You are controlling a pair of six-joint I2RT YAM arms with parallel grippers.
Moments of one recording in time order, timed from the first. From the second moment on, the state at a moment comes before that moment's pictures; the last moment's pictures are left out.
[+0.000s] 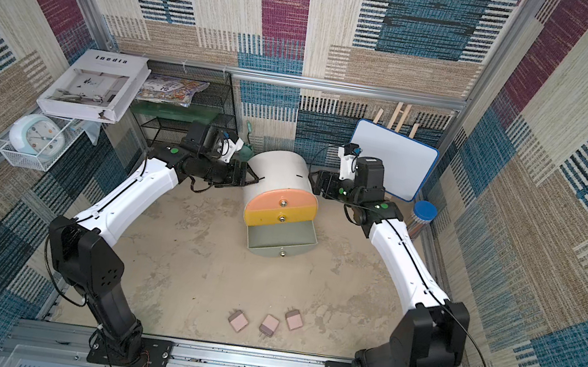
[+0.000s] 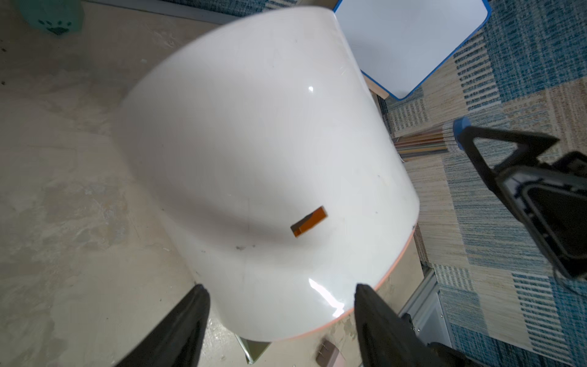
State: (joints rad) left arm -0.32 1.75 1.78 -0.82 0.46 -0.36; right arm 0.31 1.41 1.31 -0.33 -0.25 0.27
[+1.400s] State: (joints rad) left arm -0.33 1.72 1.69 -0.81 0.39 -0.37; right arm 1.12 1.41 0.75 -0.76 0.11 0.80
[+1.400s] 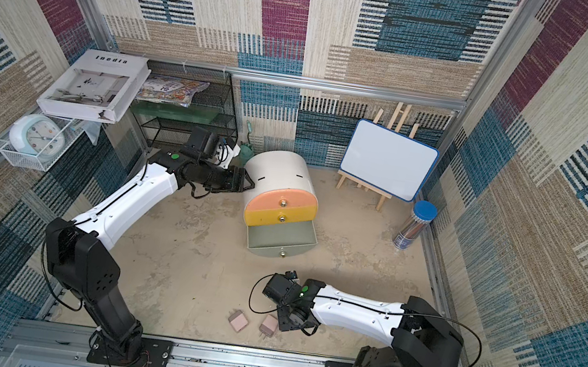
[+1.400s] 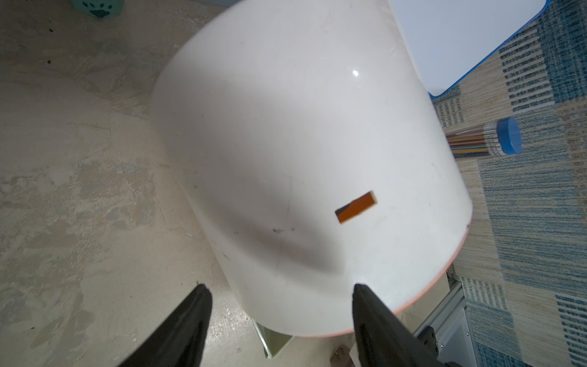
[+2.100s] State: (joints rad) left arm -0.33 1.73 1.68 -0.80 0.40 -0.37; right arm 0.74 1.47 1.17 -0.77 0.43 0.40
